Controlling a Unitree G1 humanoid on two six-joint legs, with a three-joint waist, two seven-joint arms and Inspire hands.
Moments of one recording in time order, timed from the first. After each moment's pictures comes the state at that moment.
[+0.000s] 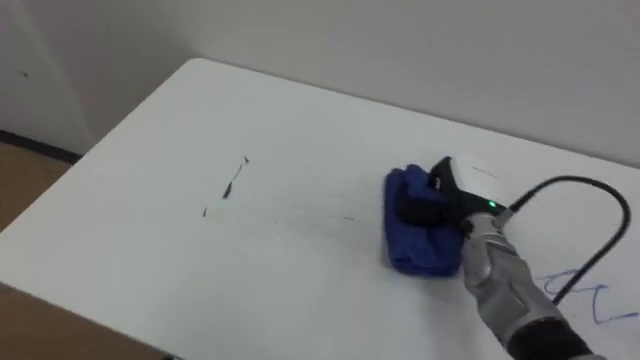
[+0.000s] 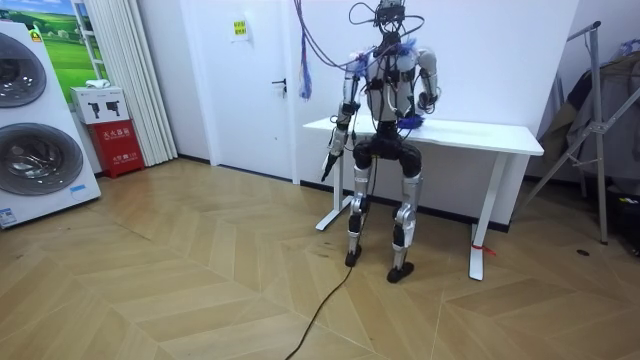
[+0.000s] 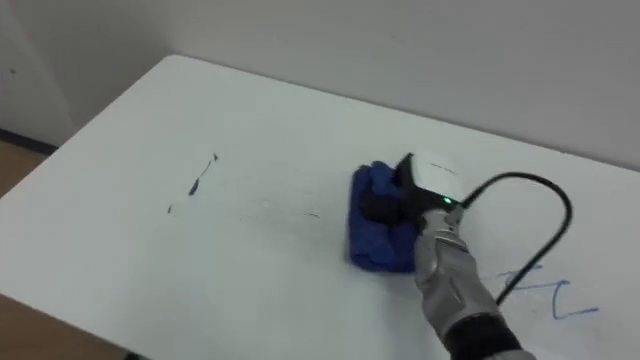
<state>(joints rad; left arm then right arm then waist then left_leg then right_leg) 0.29 0.20 0.08 0.92 0.23 0.11 0.14 -0.33 -0.22 0.33 0.66 -0.76 0.08 -0.23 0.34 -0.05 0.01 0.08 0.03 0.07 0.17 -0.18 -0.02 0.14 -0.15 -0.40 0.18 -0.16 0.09</state>
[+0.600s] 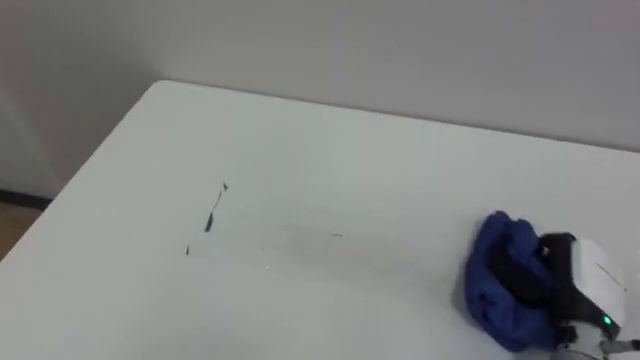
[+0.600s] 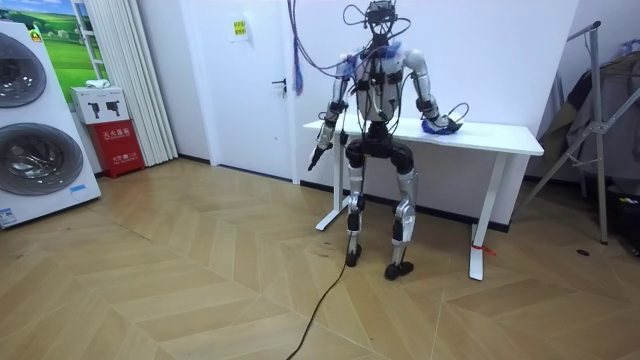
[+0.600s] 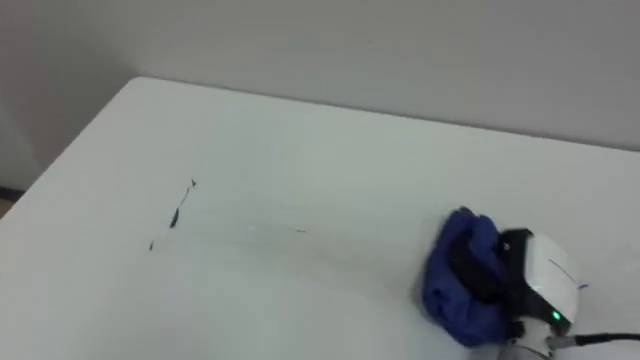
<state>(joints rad) 0.30 0.24 0.23 0.90 0.28 0.08 0.16 0.07 -0.33 -0.05 0.72 -0.56 -0.11 -0.60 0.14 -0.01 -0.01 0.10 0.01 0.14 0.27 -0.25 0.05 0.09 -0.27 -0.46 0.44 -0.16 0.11</state>
